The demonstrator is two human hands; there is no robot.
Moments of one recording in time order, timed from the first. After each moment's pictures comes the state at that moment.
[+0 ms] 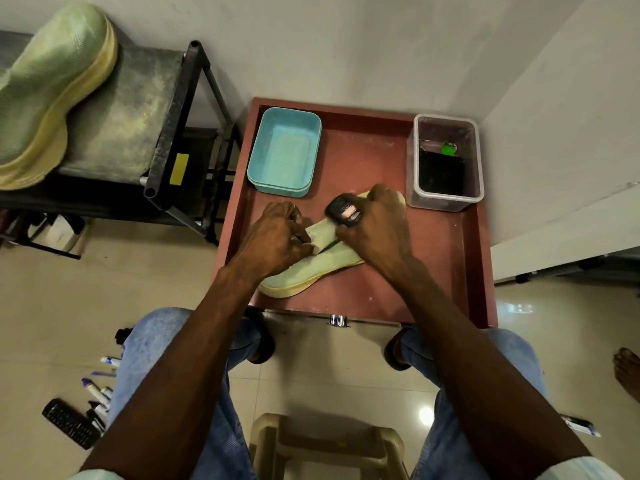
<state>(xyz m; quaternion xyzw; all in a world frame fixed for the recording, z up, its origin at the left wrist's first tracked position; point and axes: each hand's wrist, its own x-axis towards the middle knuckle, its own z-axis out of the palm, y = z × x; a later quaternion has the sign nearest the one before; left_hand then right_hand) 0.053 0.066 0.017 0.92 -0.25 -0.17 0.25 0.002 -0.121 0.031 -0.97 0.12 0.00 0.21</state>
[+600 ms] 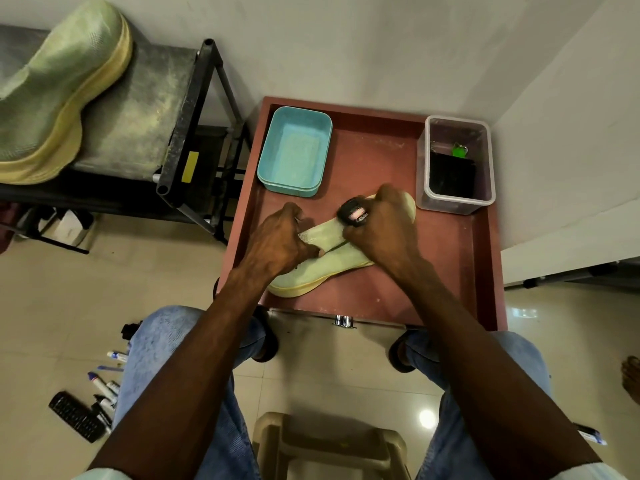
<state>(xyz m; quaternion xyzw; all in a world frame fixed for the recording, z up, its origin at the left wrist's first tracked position) 0.052 0.062 0.021 0.93 -0.10 -0.21 0.30 0.009 -0.116 0.033 -0.96 0.14 0.02 0.23</state>
